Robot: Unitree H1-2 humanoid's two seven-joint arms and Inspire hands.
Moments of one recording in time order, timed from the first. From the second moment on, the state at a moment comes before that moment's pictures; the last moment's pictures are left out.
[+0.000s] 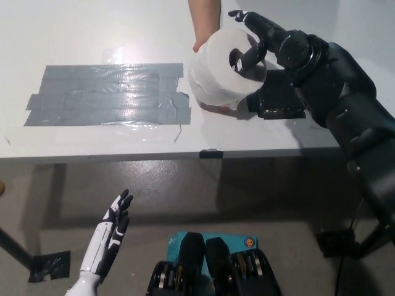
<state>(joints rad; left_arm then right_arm) -0.05 0.12 -0.02 0.21 0.21 -0.35 -0.03 -1.38 -0.12 0.40 1.37 -0.36 -0.02 0.16</state>
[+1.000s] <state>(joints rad) -0.06 0.12 -0.04 0.20 0.23 -0.35 -0.03 -1.45 -0.10 0.41 1.40 -0.41 -0.02 0.03</state>
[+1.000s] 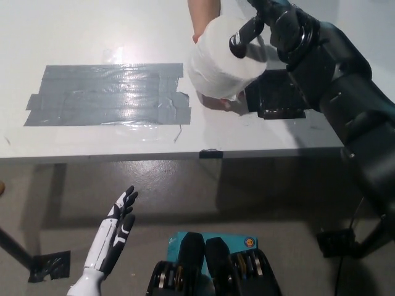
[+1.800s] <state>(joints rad) -0.08 0.12 -0.04 0.18 0.23 -0.35 -0.03 -1.41 -0.08 0.45 1.44 -0.43 0.00 0.06</state>
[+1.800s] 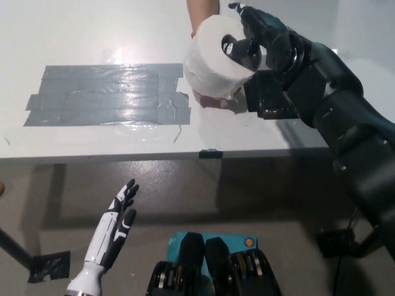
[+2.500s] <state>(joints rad) -0.09 0.12 -0.04 0.18 0.24 -0.35 -0.04 -1.41 -0.12 0.49 1.44 -0.44 0.14 0.35</state>
